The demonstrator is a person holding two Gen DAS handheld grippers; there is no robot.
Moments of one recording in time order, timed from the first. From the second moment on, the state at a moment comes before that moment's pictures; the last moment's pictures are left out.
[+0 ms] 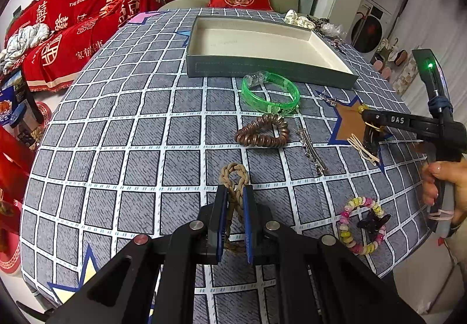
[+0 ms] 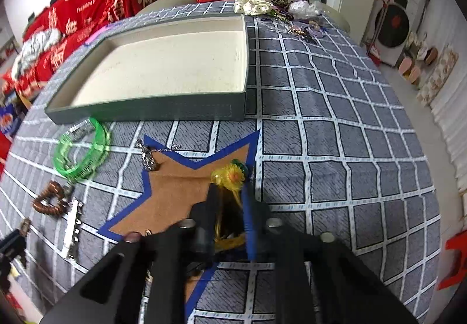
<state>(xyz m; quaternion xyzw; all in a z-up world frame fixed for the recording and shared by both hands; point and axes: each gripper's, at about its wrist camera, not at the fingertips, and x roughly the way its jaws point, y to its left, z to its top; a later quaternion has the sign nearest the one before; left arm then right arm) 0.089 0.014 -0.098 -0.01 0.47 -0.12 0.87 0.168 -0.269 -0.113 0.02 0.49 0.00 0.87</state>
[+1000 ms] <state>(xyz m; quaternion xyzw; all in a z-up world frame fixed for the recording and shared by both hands) 0.091 0.012 -0.075 -0.02 0.46 -0.13 0.88 0.155 -0.321 -0.112 0.06 0.51 -0.02 0.86</state>
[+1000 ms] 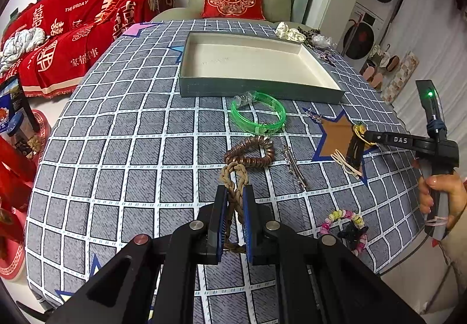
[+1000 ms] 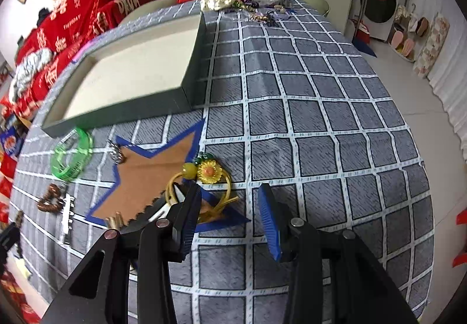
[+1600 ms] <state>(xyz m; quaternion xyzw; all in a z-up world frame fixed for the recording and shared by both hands) 0.099 0.012 -0.063 -0.02 0.45 -0.14 0.88 0.153 -0.300 -0.087 0.04 0.47 0.02 0.88</state>
